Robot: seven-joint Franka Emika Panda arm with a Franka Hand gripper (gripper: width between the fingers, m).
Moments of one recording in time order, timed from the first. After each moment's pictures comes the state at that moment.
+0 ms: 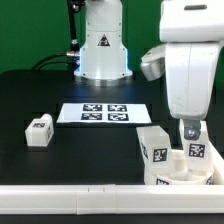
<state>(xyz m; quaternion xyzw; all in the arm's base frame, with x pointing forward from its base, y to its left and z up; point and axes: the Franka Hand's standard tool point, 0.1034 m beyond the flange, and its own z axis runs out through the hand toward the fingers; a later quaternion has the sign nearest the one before) 0.637 0.092 0.098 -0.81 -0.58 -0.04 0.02</state>
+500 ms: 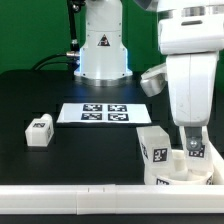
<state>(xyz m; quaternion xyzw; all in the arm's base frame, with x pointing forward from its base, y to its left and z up) 0.633 0.096 0.082 -0.81 -0.58 -0.08 0.00</state>
